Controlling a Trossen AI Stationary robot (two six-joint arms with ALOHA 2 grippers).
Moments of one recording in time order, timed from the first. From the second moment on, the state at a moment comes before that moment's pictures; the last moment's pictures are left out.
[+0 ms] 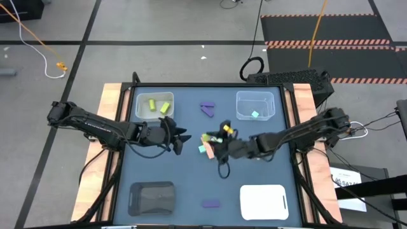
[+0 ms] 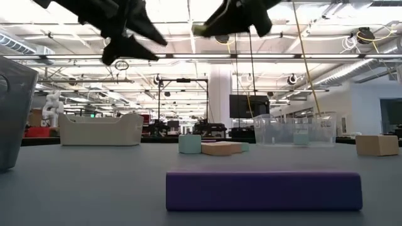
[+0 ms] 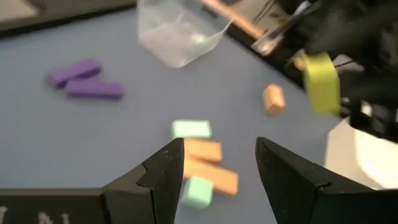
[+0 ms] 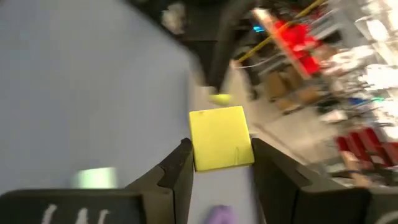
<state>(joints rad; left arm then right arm) -0.19 1.21 0.73 -0.01 -0.45 -0.69 0.27 1.53 1.04 0.02 0.64 -0.53</state>
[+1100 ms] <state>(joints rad) -0.14 1.35 0.73 0.58 -0.42 -0.44 0.15 1.46 0.89 0.45 0.47 -0.80</state>
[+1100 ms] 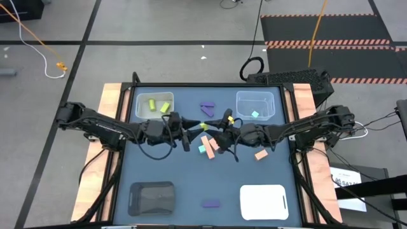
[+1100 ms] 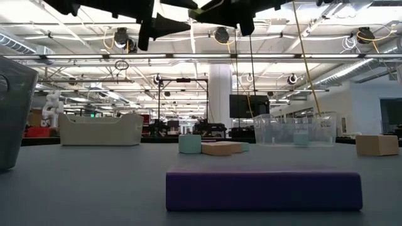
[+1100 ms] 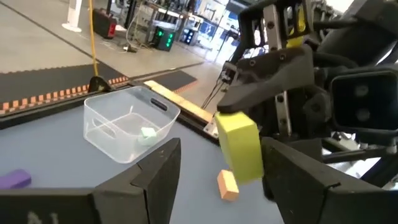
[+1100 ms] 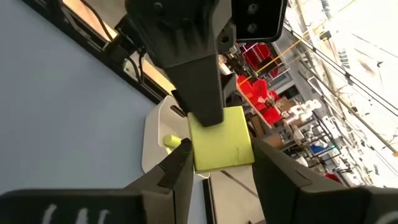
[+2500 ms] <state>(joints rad) -0.09 1.37 0.73 0.66 -0.34 -0.32 0.20 1.46 0.89 0.09 0.97 -0.28</state>
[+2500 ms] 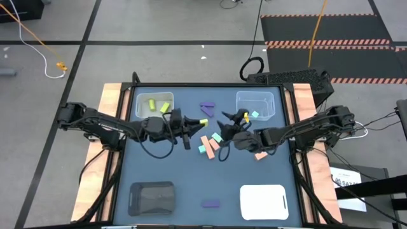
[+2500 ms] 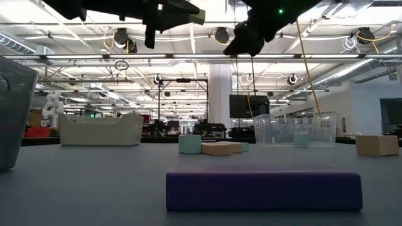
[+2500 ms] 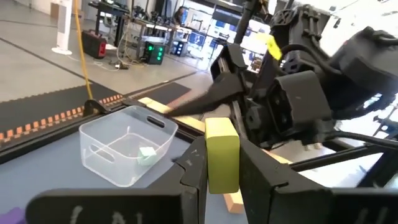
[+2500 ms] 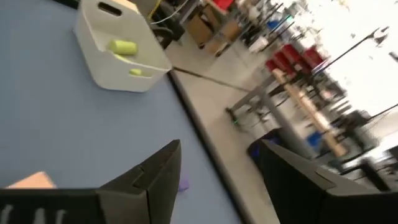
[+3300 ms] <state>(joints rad) 0.30 1.29 0.73 -0.57 -0.68 -0.77 0.18 1.46 0.80 -0.17 0.47 0.51</state>
